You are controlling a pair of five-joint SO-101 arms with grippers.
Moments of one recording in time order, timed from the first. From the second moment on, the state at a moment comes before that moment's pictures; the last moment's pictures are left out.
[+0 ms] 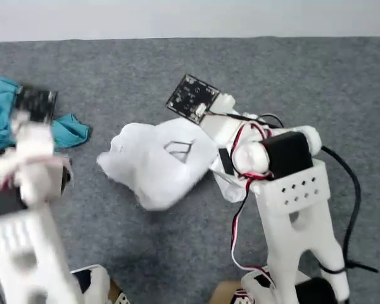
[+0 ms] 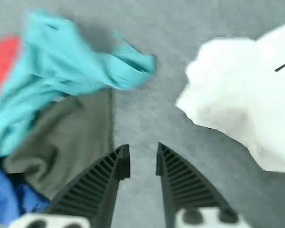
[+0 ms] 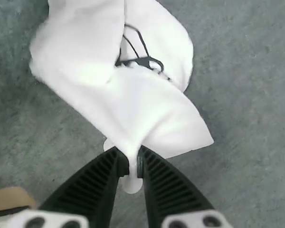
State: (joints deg) left arm -17.9 -32.7 13.4 93.3 -14.5; right arm -23.5 -24.4 -4.9 100.4 36.4
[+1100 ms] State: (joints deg) left arm 18.4 21.7 -11.7 95.5 -21.8; right arm -10.6 -47.0 26.1 100.4 36.4
